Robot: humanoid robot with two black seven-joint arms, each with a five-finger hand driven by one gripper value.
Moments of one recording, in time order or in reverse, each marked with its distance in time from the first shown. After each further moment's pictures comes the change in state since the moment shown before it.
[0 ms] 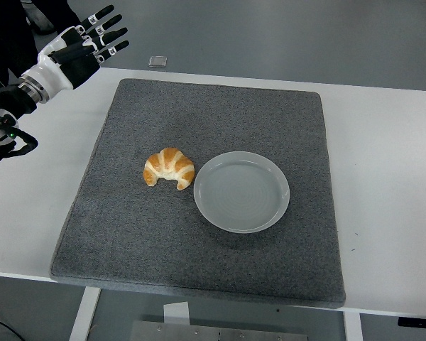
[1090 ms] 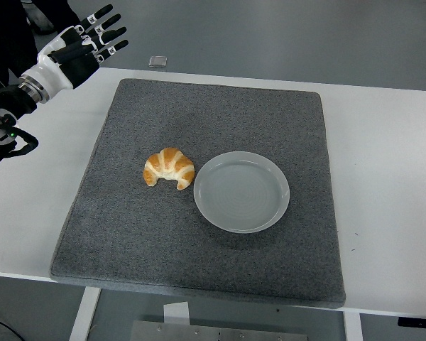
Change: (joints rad) left arm -0.002 -0.004 -0.001 0.009 -0.009 -0.003 0.000; right arm 0.000 0.000 0.000 0.000 0.000 0.000 0.000
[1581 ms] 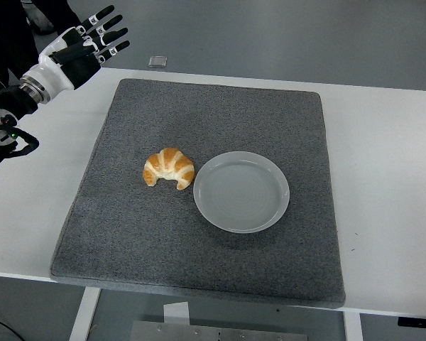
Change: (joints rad) left arm 0.000 -0.002 0.001 0.004 0.006 -0.004 0.000; right arm 0.000 0.000 0.000 0.000 0.000 0.000 0.000
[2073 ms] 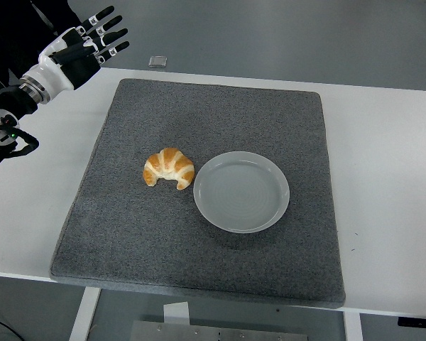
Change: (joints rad) left arm 0.000 0.000 0.002 -0.001 0.005 0.007 0.000; right arm 0.000 0.000 0.000 0.000 0.000 0.000 0.000
